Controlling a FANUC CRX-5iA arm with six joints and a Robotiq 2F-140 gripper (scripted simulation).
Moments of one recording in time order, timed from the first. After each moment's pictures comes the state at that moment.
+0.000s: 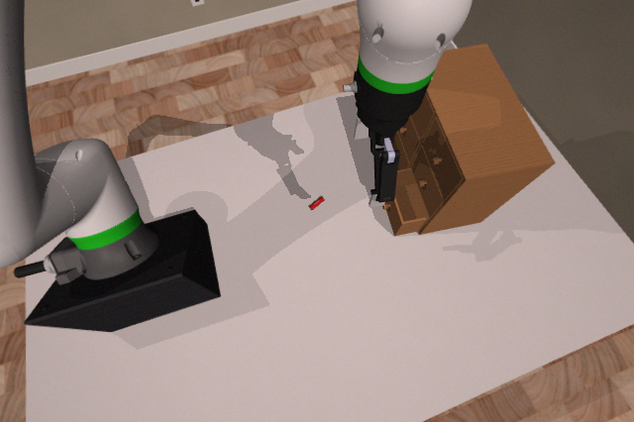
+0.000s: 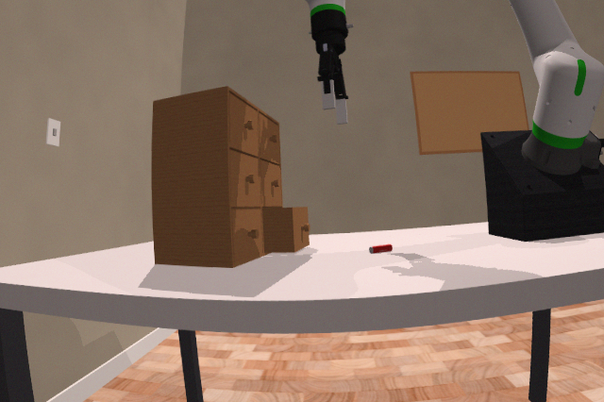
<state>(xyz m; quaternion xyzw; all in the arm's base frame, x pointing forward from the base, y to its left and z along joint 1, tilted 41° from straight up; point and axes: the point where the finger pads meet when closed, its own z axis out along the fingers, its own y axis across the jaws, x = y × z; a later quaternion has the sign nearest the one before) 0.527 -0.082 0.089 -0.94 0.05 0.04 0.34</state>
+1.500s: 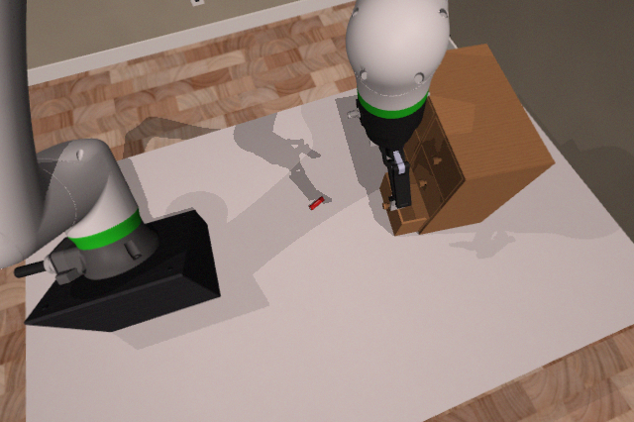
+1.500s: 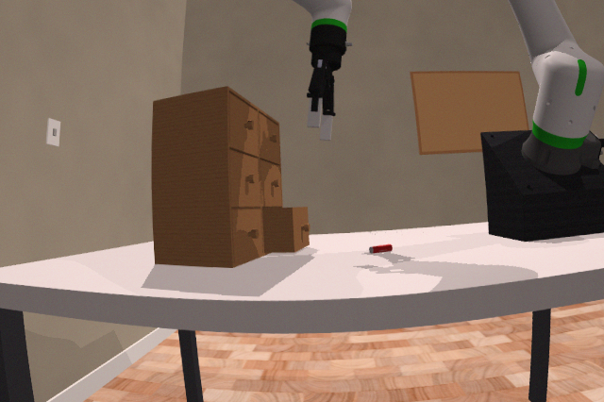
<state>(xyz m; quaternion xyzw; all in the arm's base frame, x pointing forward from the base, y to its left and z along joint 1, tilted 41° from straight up) 0.567 -0.057 0.057 -0.93 0.05 -0.04 0.35</state>
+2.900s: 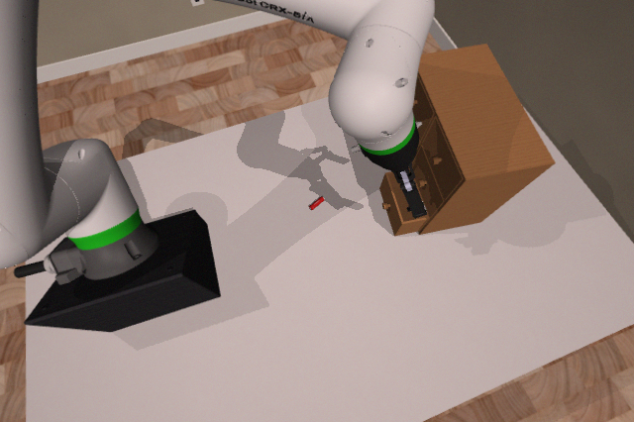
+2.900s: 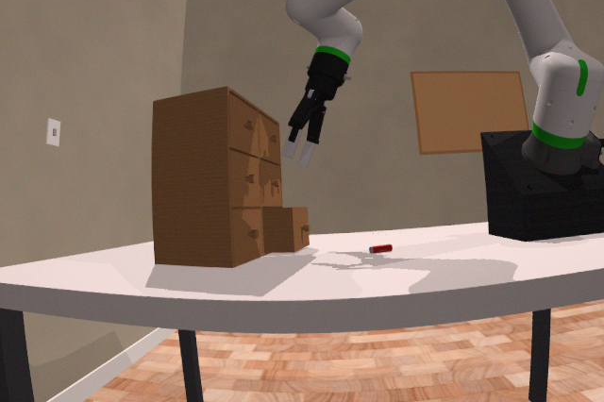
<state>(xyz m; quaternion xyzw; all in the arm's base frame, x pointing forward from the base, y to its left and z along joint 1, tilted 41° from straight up) 0.626 -0.019 0.005 -0.92 0.09 -0.16 0.35</state>
